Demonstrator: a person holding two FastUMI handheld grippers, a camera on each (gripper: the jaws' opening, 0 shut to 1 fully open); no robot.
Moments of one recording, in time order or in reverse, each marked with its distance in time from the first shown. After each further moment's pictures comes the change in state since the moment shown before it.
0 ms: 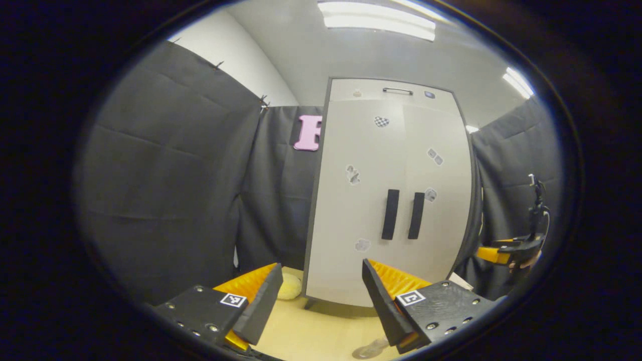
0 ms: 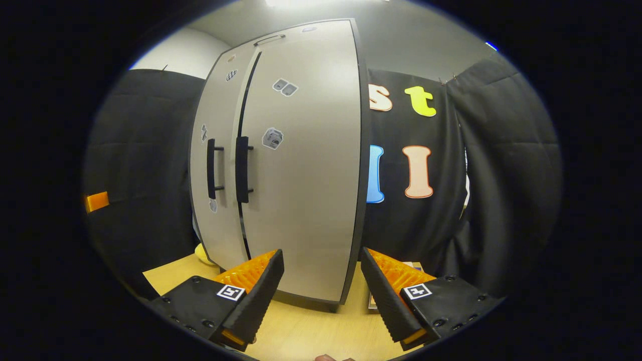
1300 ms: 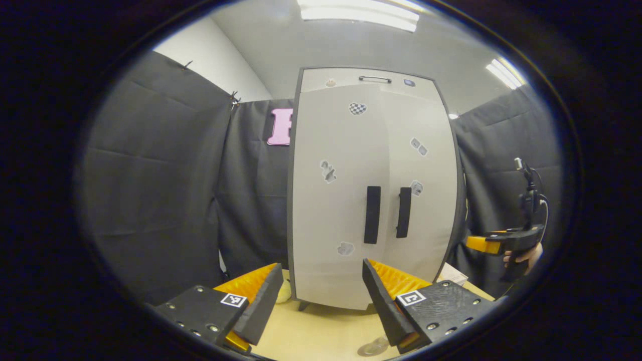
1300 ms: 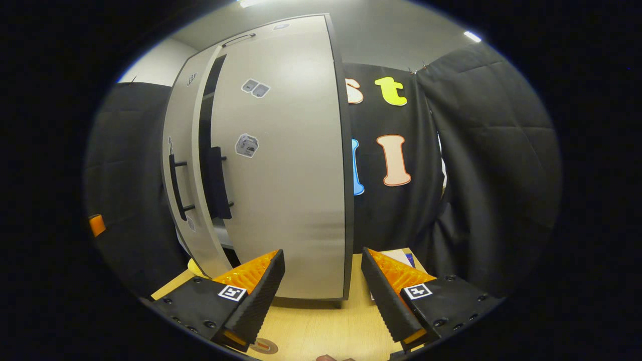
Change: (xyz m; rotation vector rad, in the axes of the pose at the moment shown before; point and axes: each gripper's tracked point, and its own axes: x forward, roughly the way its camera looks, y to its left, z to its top) left arm 0.045 -0.029 0.005 0.079 0.065 -0.175; right arm 0.007 0.016 0.018 0.099 0.039 -0.193
